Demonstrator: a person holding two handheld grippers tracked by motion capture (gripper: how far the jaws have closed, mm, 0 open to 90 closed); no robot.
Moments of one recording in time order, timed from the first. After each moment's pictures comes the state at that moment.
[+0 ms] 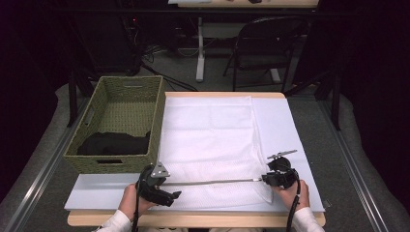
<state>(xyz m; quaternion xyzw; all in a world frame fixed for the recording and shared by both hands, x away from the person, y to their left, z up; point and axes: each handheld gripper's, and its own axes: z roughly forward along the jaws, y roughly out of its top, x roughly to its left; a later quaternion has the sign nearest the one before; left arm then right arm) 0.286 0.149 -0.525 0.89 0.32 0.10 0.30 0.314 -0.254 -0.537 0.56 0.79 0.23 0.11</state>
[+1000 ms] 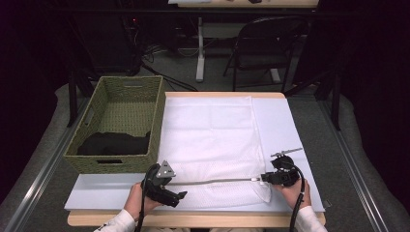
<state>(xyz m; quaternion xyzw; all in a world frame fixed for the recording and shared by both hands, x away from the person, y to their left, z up) 0.286 0.134 -0.519 0.89 0.30 0.10 0.32 0.319 -0.265 -0.537 0.56 0.78 0.27 0.06</state>
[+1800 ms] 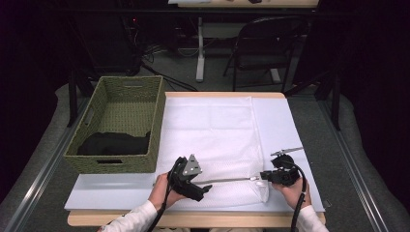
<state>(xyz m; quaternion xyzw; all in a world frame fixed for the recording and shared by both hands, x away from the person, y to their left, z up) 0.299 0.063 -0.510 0.89 0.21 0.12 0.37 0.316 -0.262 -0.527 0.54 0.79 0.29 0.06</state>
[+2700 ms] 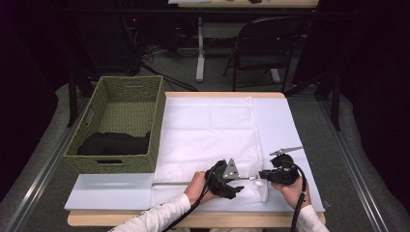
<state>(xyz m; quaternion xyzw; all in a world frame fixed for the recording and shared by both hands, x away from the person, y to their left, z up) 0.309 -0.031 -0.531 0.91 0.12 0.09 0.38 0.316 -0.260 -0.523 0.53 0.79 0.30 0.06</state>
